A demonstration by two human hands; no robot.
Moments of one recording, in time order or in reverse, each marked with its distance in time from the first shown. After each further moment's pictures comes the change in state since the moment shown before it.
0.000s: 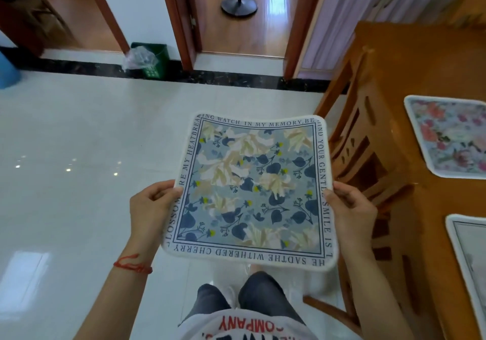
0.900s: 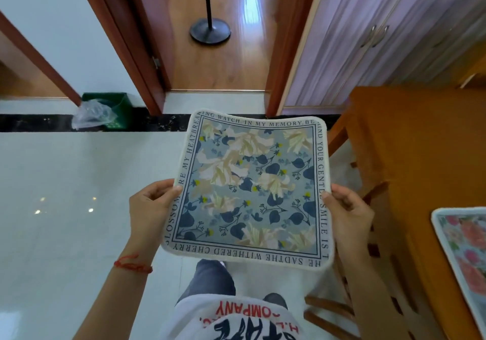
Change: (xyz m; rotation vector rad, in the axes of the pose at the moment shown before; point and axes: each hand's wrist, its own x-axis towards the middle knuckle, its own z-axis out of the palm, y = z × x) left_hand 0.321 0.197 0.244 0.014 -0.107 0.066; right_hand 0.378 -0.083 0.146 0.046 0.087 0.004
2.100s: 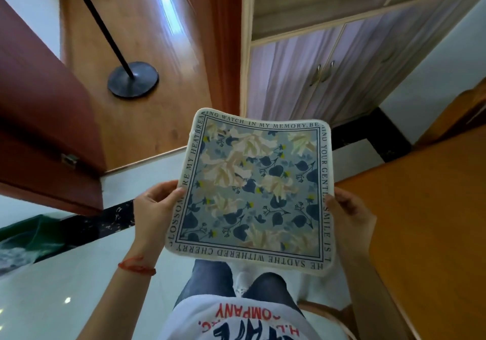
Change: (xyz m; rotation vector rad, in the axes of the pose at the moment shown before) left_hand 0.339 0.206 0.343 0.137 -0.363 0.144; right_hand 0.410 -0.066 0.079 0.026 0.364 0.082
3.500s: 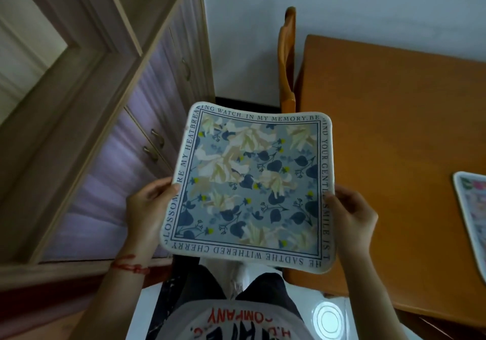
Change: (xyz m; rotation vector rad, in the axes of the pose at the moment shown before) left_hand 0.213 0.150 0.415 0.279 -0.878 0.210; right_hand 0.193 -0.040 -0.049 0.107 0.978 0.216
